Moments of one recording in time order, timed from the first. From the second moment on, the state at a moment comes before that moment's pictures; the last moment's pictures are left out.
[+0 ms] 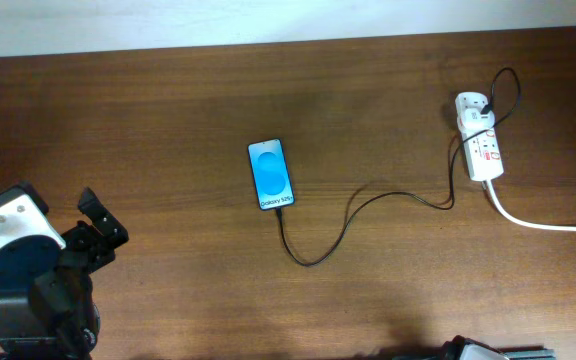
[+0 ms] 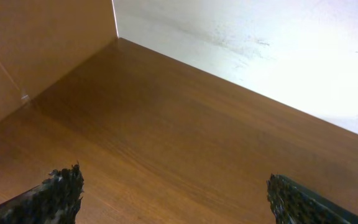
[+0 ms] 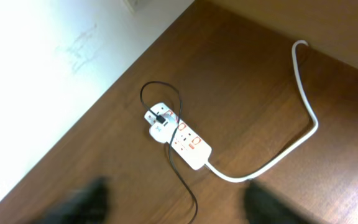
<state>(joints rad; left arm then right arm) -0.03 0.74 1.24 -0.97 -0.40 -0.32 -0.43 1.34 1.92 -1.28 0.06 0.46</state>
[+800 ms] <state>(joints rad) -0.03 0.74 1.24 -0.97 -0.40 -0.32 -0.19 1.10 1.91 -1.32 0.10 0.44</state>
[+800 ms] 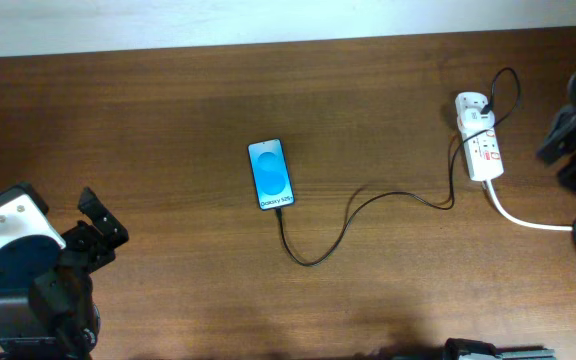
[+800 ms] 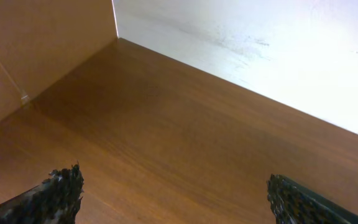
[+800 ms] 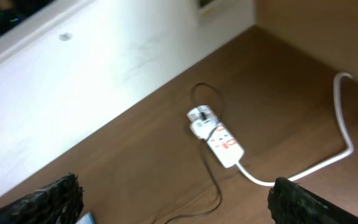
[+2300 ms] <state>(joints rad) -0.03 0.74 1.23 -0.97 -0.40 -0.32 -0.04 0.02 0.01 -0.07 0.03 0.07</state>
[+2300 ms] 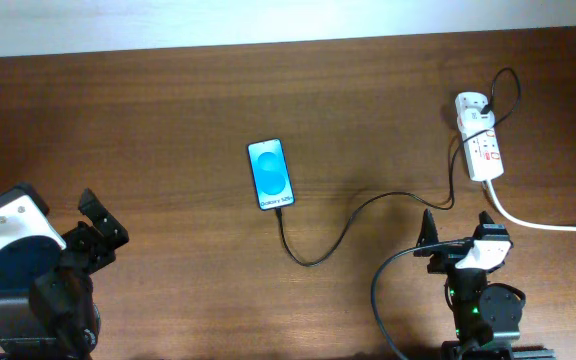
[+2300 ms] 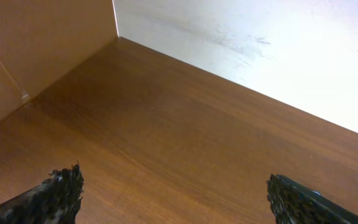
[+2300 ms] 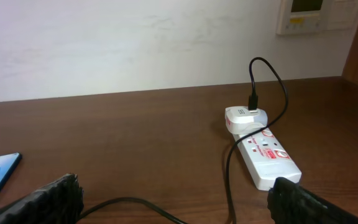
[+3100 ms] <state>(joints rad) -0.03 0.09 0.33 -0.26 -0.23 -0.19 -0.03 0.01 0.01 -0.07 0.02 0.07</state>
